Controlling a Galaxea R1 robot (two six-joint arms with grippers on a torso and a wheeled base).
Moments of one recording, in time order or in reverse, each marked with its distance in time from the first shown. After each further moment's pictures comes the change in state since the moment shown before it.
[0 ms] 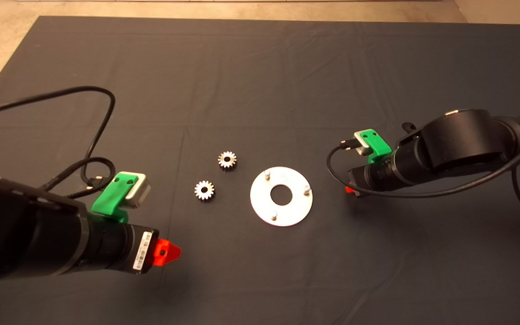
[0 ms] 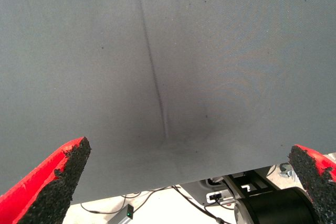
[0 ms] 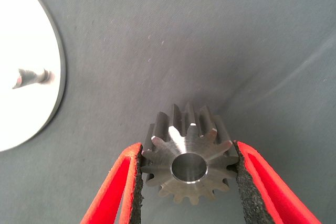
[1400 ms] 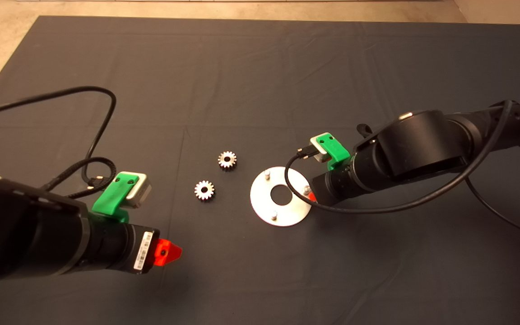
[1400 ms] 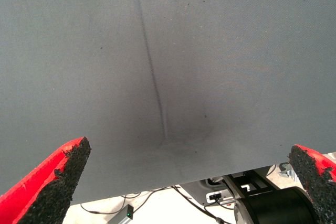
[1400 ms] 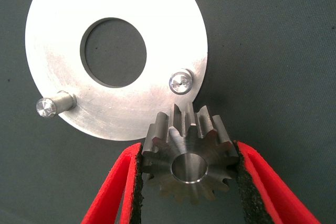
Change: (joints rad) left arm 0.000 0.003 0.000 0.000 0.000 0.000; right arm 0.022 0.195 -0.008 0.013 0.000 0.003
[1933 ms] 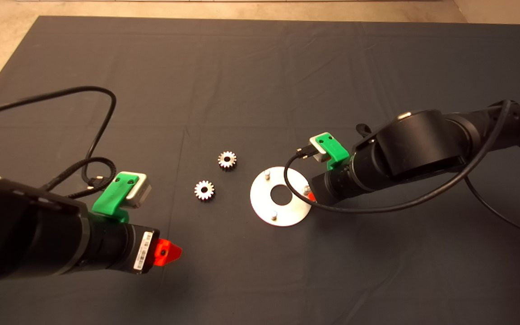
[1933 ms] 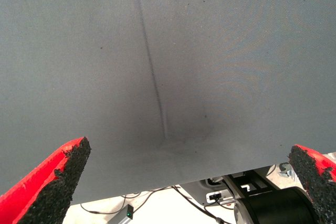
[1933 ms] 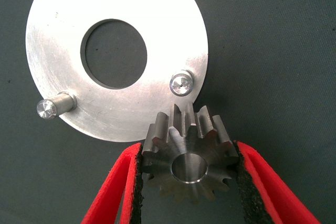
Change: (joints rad) left arm 0.000 0.000 0.000 0.000 0.000 0.000; right arm 0.000 0.002 -0.002 0.000 0.000 0.000
